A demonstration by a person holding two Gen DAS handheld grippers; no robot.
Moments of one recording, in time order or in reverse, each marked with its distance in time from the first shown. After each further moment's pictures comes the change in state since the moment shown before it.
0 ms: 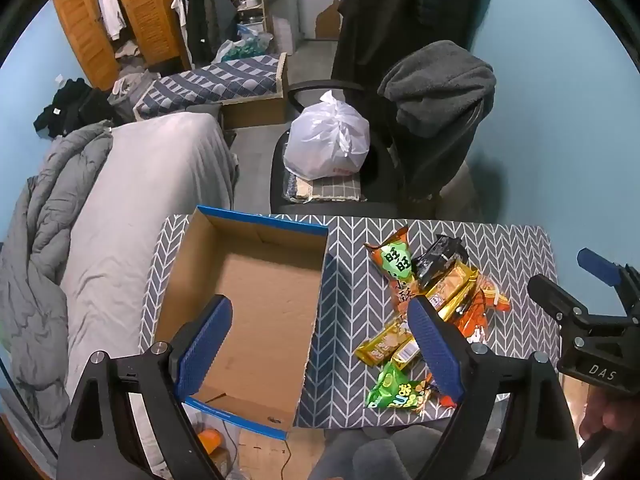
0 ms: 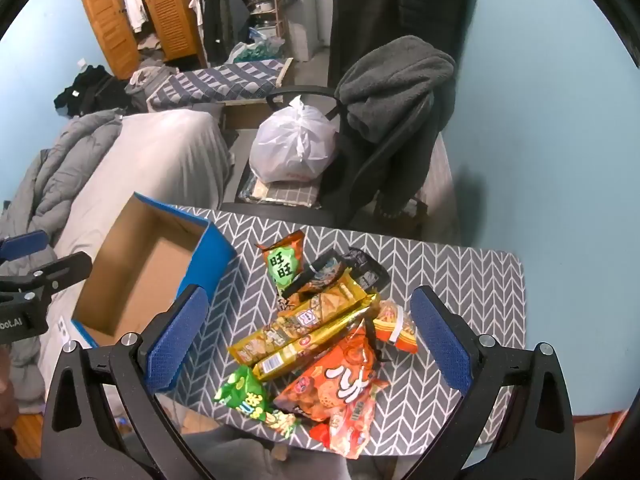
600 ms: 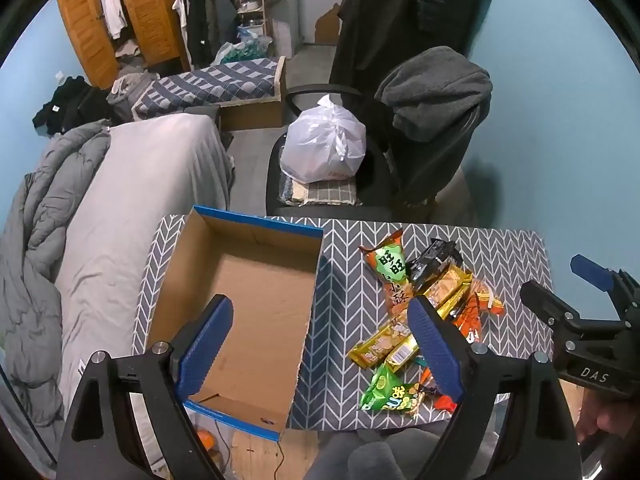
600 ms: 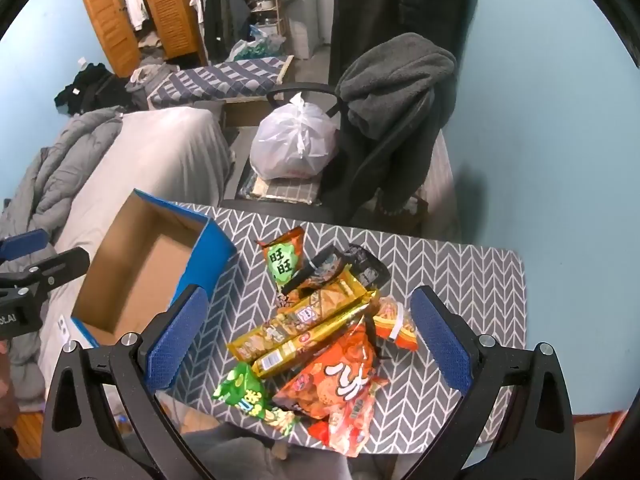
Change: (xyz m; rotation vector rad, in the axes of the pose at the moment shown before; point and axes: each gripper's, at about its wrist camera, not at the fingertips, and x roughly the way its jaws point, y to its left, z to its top) left arm -0.004 -0.007 0.002 -0.016 -0.028 -0.025; right arm 0.001 0.000 -0.003 -0.003 0.014 -0.009
